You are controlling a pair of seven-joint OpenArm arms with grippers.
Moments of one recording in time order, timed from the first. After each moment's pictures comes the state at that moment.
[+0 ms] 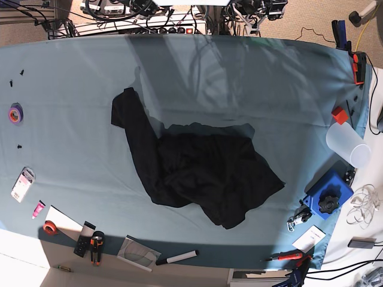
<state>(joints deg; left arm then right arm) 6.7 2.1 -11.4 19.5 2.3 -21.4 18.7 -7.3 7.2 -31.9 24.4 -23.9 17.7 -28.0</state>
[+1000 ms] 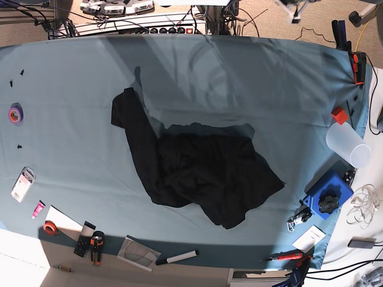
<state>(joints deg) 26.9 -8.4 -11.3 48.5 -8.2 -22.7 21.0 -34.6 29.7 -31.7 65.8 -18.4 -10.0 -35.0</state>
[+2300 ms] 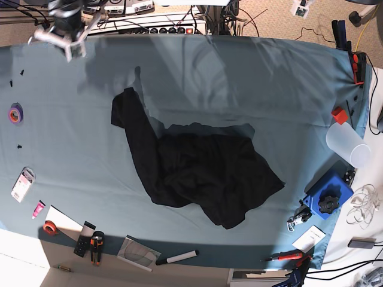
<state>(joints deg) 53.0 -8.7 -11.3 98.4 -7.3 -22.5 33.4 -57.6 30.0 8.8 132.4 -6.0 -11.6 -41.2</state>
